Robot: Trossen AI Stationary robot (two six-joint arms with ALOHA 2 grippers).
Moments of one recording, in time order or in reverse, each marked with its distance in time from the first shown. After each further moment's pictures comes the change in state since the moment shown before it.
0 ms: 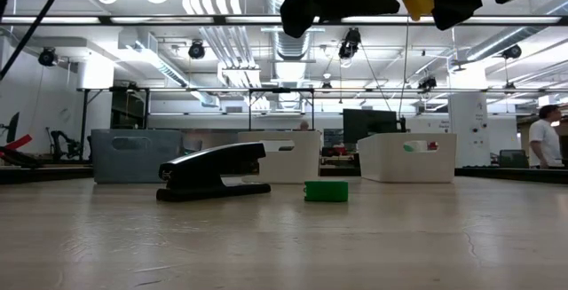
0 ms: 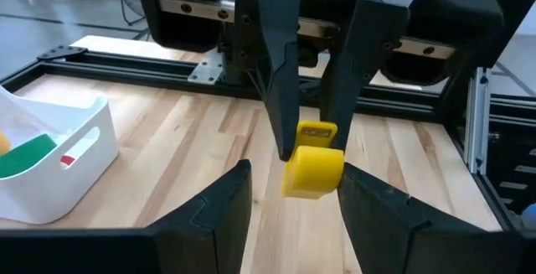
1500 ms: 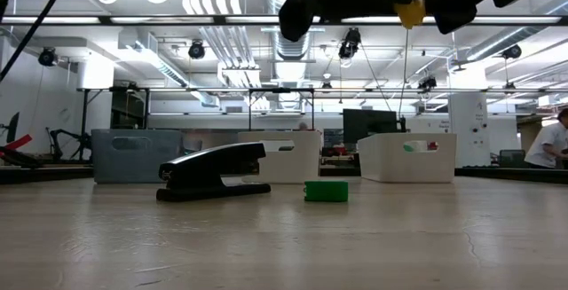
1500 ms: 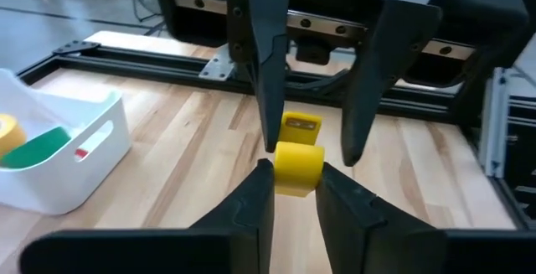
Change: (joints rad) left arm 0.006 0.003 0.000 -0.008 -0.022 -0.012; right arm 0.000 0.000 0.000 -0.019 0.044 0.040
